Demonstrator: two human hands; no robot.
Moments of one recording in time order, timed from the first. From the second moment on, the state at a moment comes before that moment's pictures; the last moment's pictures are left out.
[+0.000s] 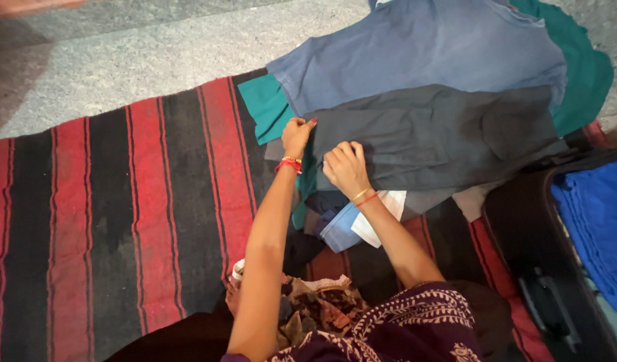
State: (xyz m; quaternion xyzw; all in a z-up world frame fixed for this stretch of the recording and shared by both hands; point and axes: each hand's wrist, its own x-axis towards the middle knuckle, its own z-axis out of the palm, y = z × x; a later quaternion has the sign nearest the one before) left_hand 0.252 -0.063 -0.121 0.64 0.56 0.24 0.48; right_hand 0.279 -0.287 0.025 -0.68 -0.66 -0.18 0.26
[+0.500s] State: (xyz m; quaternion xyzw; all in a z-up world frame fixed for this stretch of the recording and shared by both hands) left_hand 0.208 -0.090 -0.111 0.68 0.44 0.33 0.48; right_hand 0.296 -0.365 0.017 -0.68 -0.67 -0.08 0.28
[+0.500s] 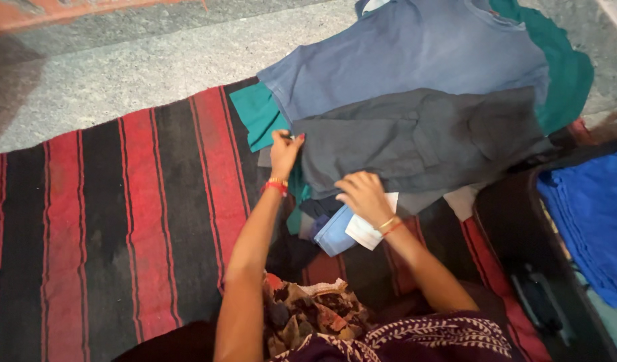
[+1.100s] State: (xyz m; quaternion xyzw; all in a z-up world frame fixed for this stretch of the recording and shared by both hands) left_hand 0.134 -0.237 -0.033 0.85 0.20 0.40 0.27; right_hand 0.425 -0.403 -0.026 -0.85 -0.36 -0.02 0.38
